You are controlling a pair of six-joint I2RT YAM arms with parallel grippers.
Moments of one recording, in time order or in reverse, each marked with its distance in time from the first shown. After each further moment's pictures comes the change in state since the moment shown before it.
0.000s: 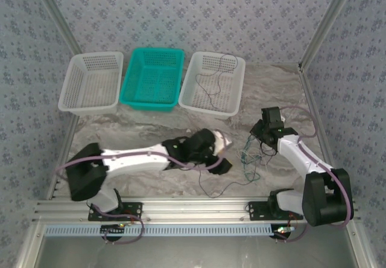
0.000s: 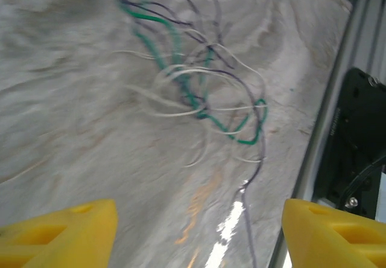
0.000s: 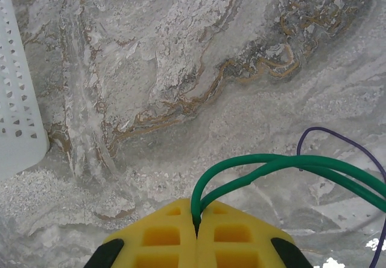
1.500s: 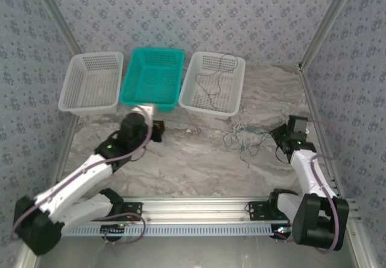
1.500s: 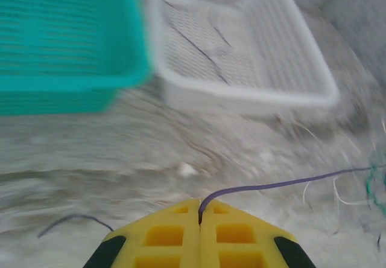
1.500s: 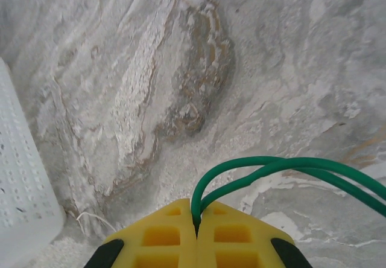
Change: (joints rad) left arm 0.580 -0.703 -0.350 -0.123 -0.224 -0.227; right arm -0.328 -0.217 -0.130 0.038 -0.140 0.089
